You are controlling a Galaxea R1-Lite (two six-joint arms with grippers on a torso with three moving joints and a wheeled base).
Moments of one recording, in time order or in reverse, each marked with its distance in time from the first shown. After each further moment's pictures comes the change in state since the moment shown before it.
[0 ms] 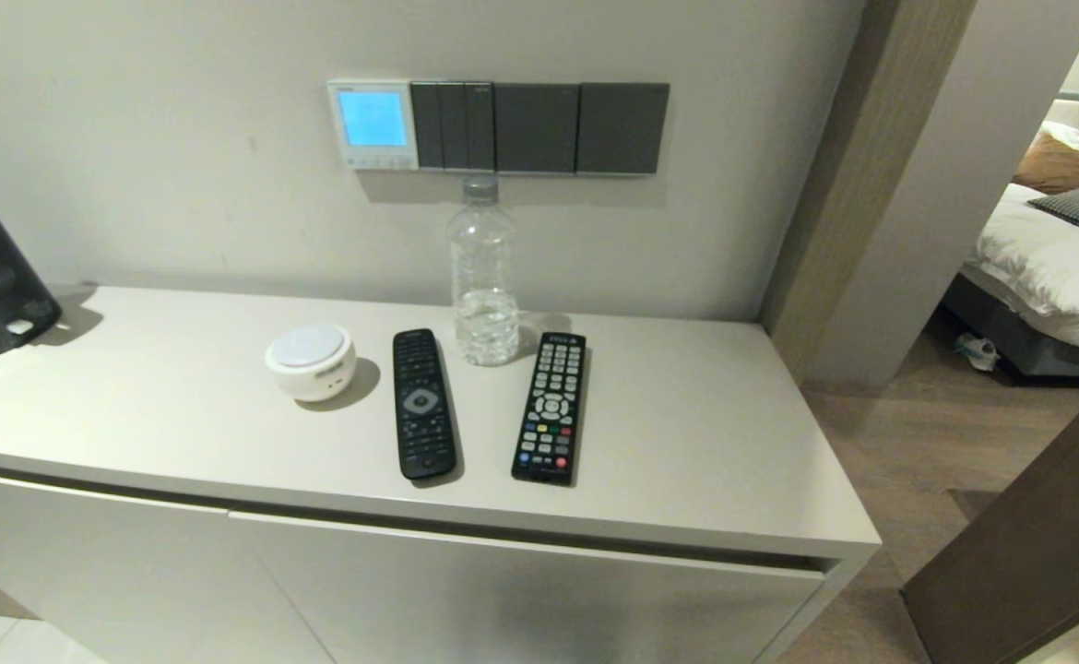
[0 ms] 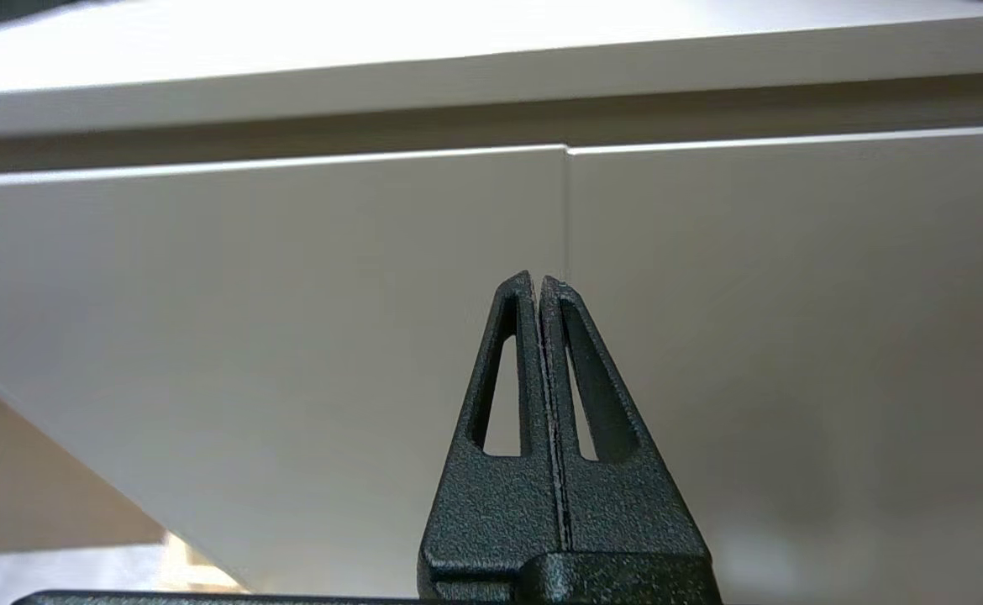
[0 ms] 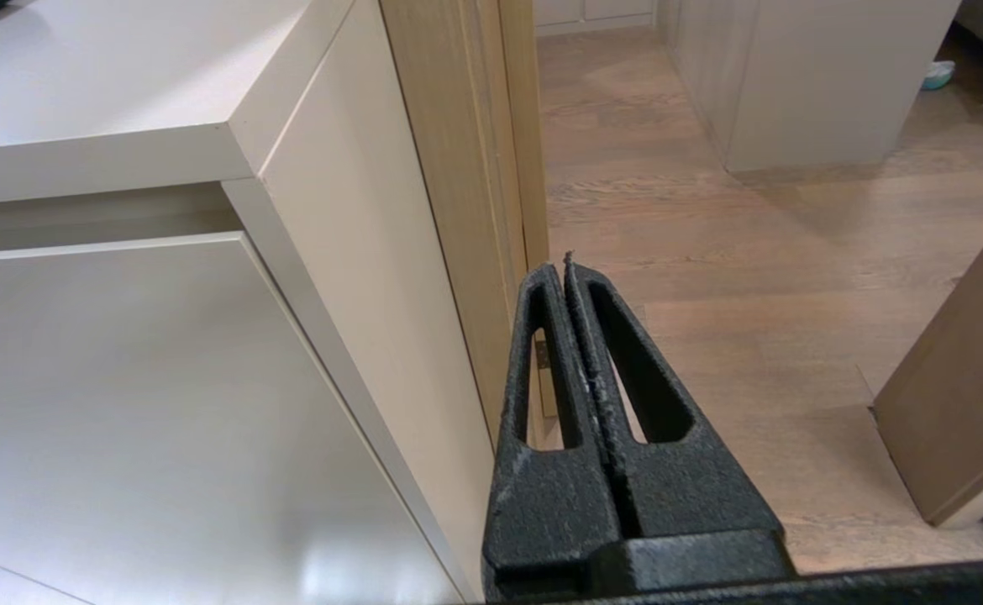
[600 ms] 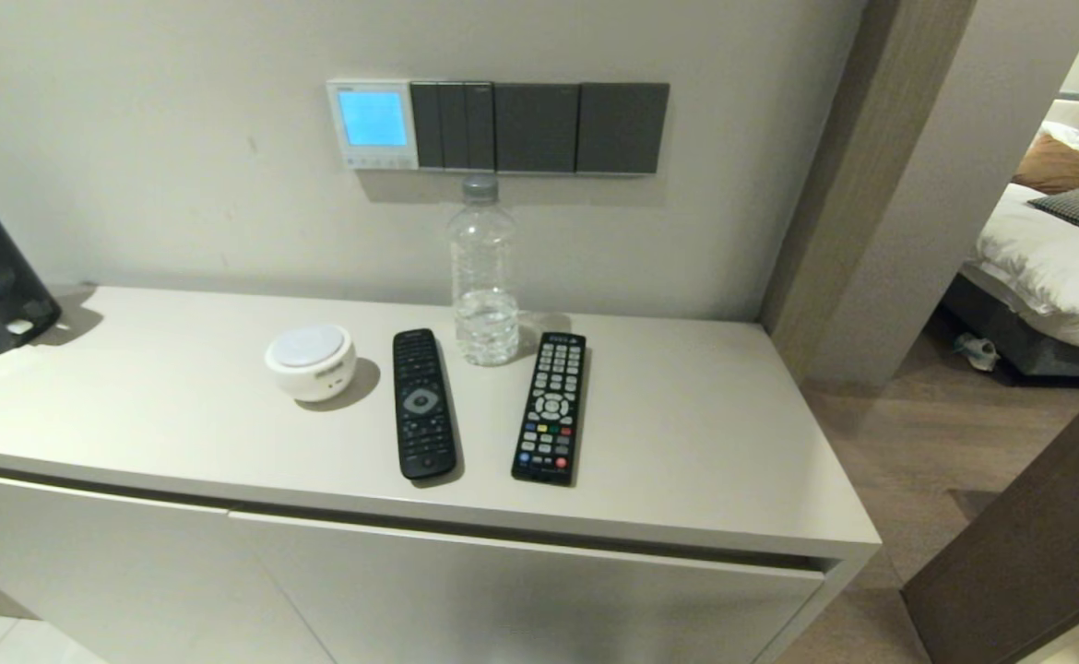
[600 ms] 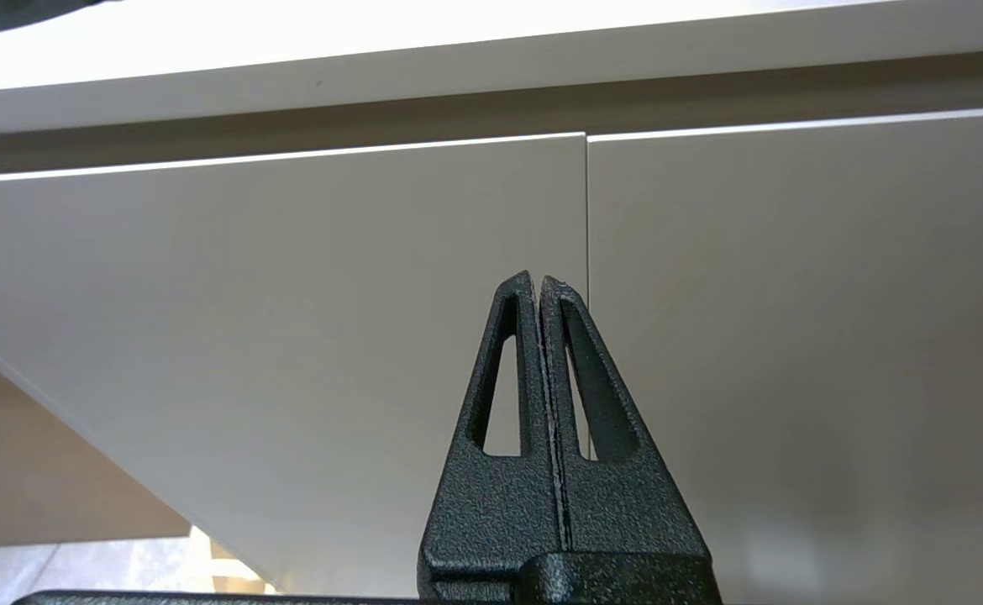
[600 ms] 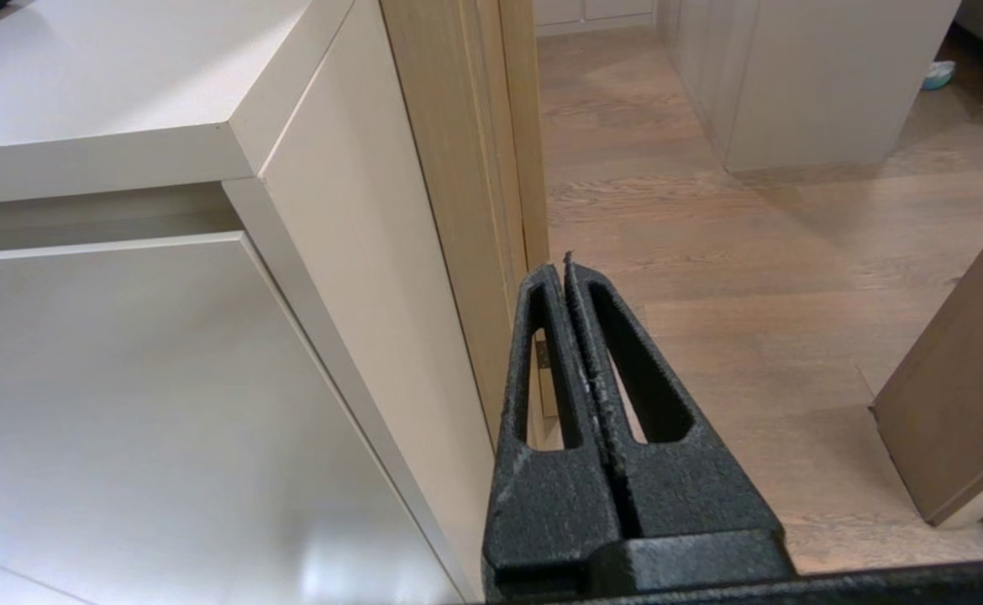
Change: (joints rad) left arm -0.003 -0.004 0.032 -0.008 0.021 0.029; right arm 0.000 0.000 0.000 0.000 0.001 0.000
